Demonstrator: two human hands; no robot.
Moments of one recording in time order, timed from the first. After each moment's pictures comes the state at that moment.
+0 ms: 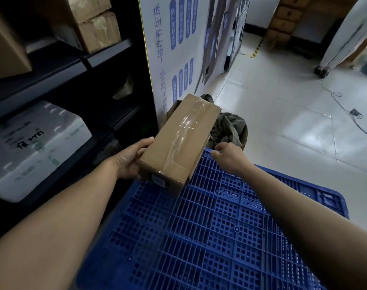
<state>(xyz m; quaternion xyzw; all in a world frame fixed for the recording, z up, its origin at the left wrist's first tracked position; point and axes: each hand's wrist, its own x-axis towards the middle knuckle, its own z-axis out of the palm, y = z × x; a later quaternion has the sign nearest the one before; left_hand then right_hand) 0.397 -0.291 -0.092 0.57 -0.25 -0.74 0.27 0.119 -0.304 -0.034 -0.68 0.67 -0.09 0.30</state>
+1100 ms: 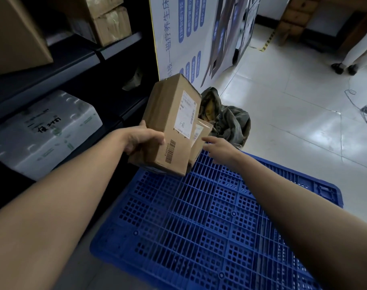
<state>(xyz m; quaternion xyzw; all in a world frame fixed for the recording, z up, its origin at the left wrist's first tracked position) 0.373 -0.271 -0.009 0.71 -0.35 -0.59 0.16 0.134 -0.274 -0.013 -0.60 0.61 -0.11 0.50</state>
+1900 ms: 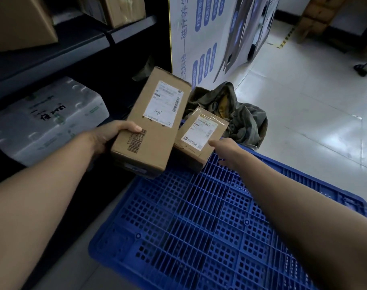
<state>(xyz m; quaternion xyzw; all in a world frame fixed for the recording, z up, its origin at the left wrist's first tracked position) 0.463 -0.259 -0.059 0.60 -0.30 -0.68 0.29 0.164 -0.312 -0.069 -0.45 0.68 -0.17 0.55</state>
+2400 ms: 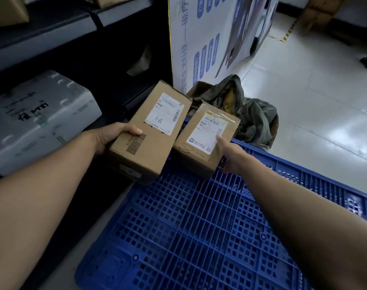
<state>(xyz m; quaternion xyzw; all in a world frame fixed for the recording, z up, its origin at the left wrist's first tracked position) 0.482 -0.310 -0.125 0.65 -0.29 -0.66 0.25 0.162 -0.357 -0.150 -0.31 0.69 -0.19 0.63</state>
